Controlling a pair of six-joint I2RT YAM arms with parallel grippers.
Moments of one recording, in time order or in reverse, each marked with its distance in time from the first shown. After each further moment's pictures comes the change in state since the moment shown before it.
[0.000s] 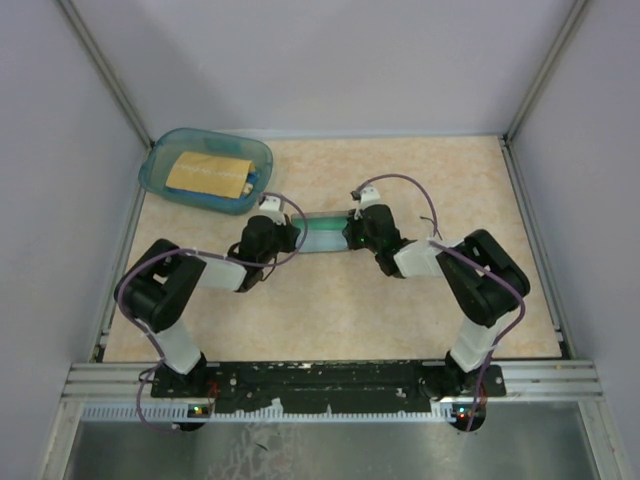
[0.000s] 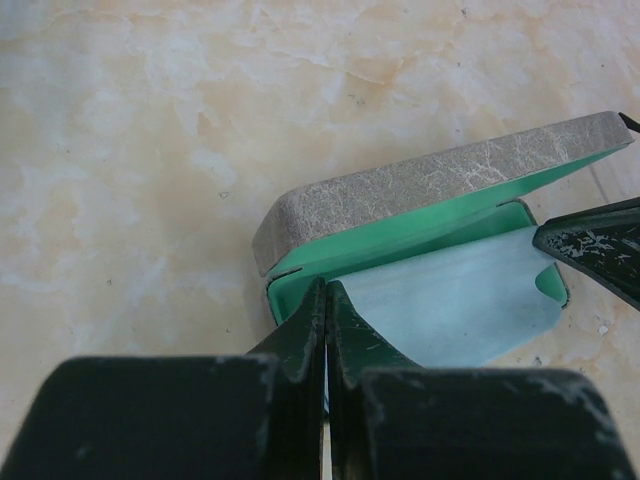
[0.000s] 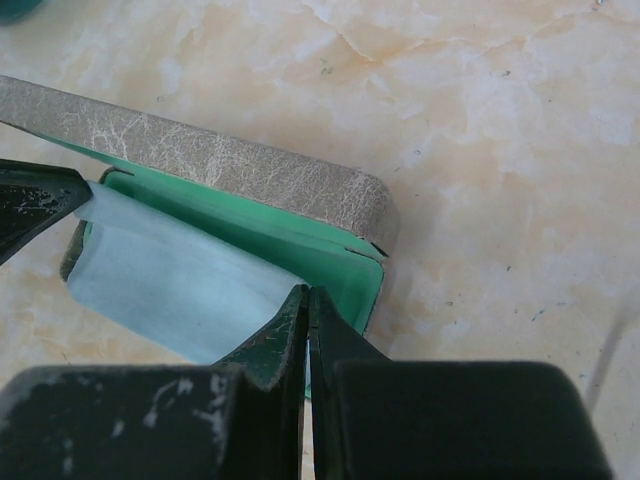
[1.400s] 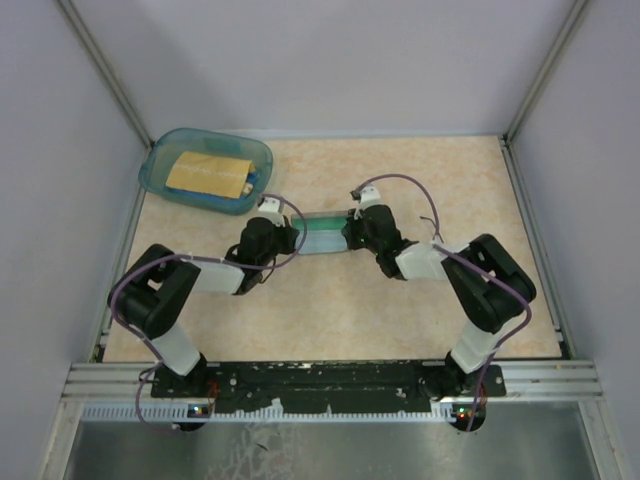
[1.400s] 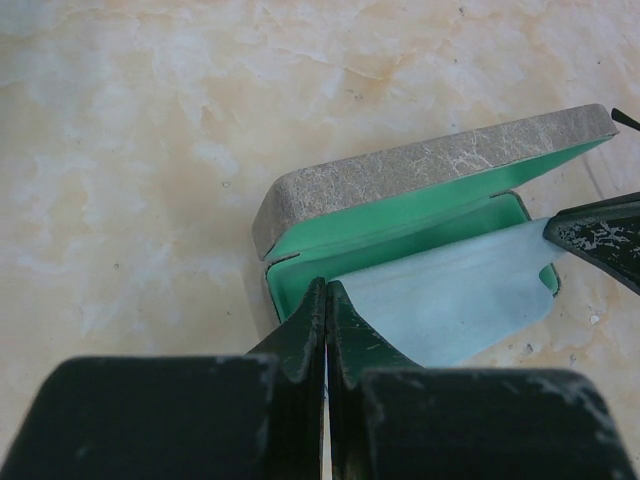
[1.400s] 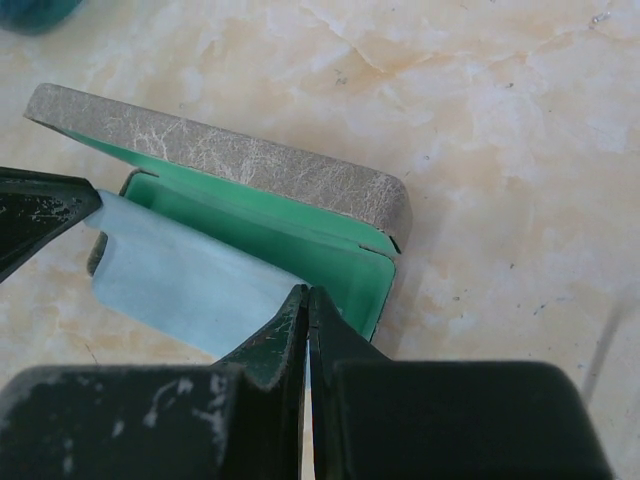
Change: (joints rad) left arm -0.016 -0.049 -0.018 -0.032 -0.025 0.001; right arm 0.016 -0.047 -0.014 -0.015 0.012 0.000
